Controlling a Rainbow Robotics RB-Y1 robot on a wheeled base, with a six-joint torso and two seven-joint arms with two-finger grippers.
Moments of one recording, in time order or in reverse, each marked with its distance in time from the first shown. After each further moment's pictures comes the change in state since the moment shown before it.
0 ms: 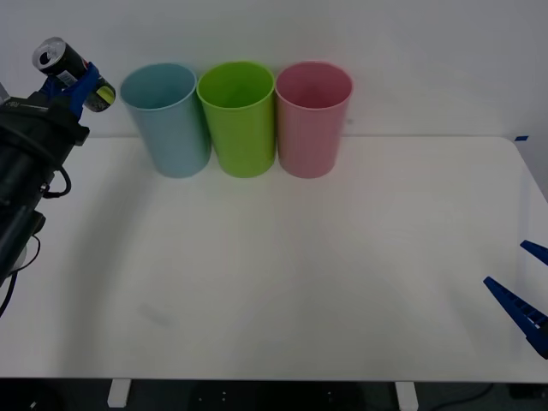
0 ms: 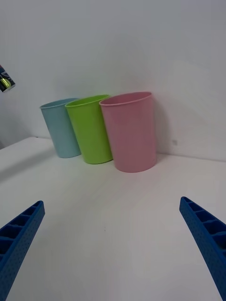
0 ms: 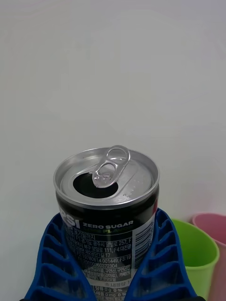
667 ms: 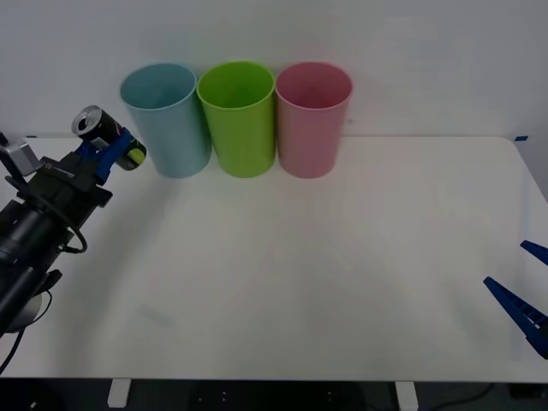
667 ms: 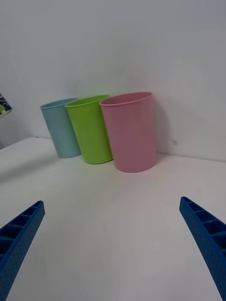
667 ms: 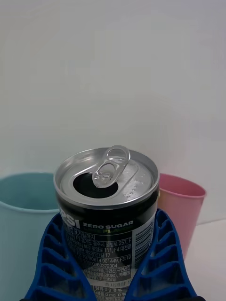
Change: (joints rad) right arm 0.000 0.000 0.000 0.000 0.000 0.000 0.000; left arm 0.157 0.000 -0.069 0.052 0.250 -0.181 -0.177
